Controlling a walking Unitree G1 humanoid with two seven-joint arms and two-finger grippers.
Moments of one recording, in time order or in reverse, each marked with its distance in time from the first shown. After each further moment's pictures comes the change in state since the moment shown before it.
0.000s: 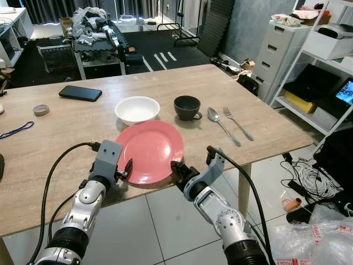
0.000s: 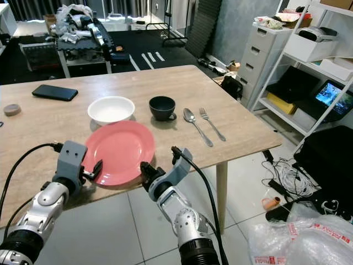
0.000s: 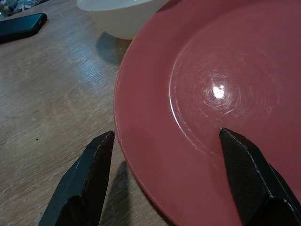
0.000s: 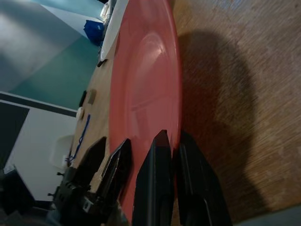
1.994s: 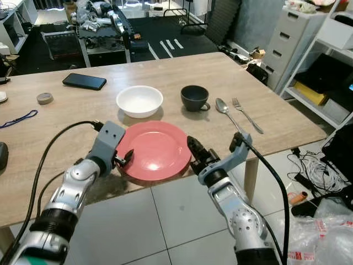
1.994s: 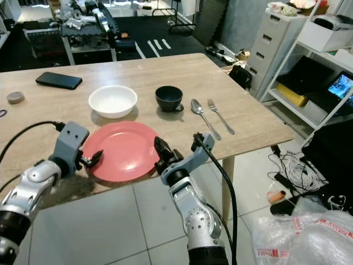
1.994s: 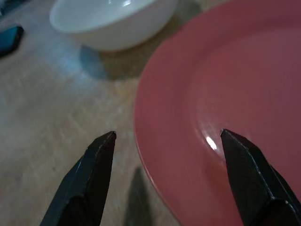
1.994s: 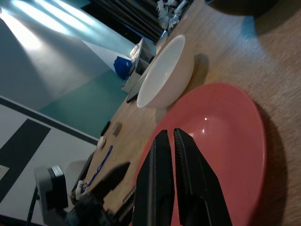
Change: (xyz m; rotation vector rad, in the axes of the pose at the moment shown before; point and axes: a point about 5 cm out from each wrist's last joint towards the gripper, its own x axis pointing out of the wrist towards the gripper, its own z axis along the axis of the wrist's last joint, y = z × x) left arm 0.010 0.028 0.063 0.161 -0.046 -0.103; right arm -0.025 0.033 0.041 -0.111 -0.248 0.170
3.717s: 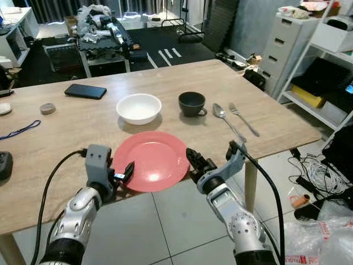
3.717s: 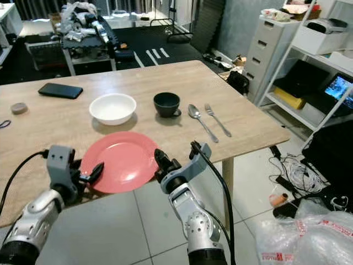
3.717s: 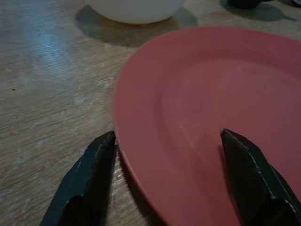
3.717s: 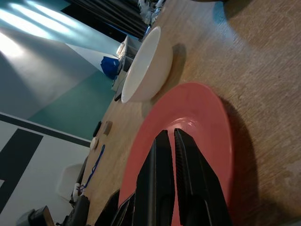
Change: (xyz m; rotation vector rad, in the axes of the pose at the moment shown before) left arm -0.027 -0.045 -0.066 -0.449 0.003 -0.012; right arm -0.004 -0.022 -0.013 0.060 0.060 -0.132
